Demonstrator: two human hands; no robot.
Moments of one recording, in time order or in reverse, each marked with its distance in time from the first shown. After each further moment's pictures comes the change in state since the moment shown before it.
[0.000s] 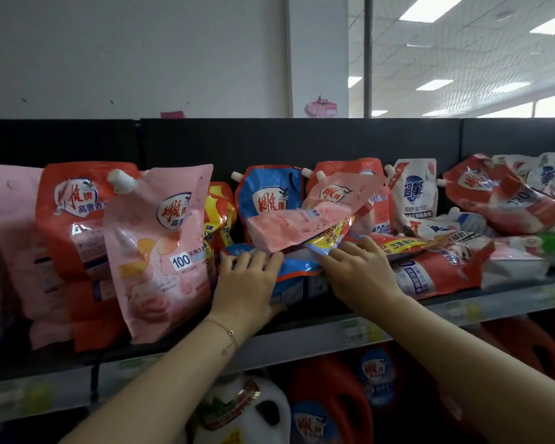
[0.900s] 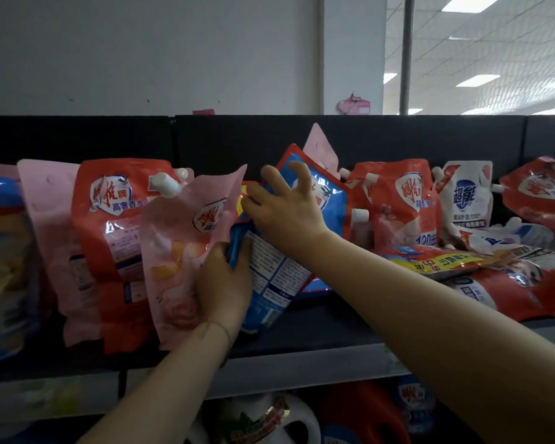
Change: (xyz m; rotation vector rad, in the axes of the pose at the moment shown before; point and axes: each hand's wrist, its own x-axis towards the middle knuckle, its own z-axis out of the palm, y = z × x) left_hand 0.004 -0.047 -0.005 -0.982 0.401 -0.845; right_hand 0.153 -0.072 -0.023 -0.132 0.044 -0.109
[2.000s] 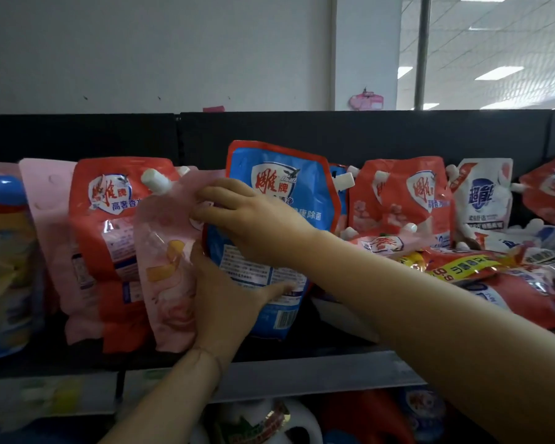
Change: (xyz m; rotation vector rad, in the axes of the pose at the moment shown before) left_hand -0.016 -0.009 -0.006 0.099 0.007 0.237; right_hand 0.017 -0.016 0.009 0.730 0.215 -0.284
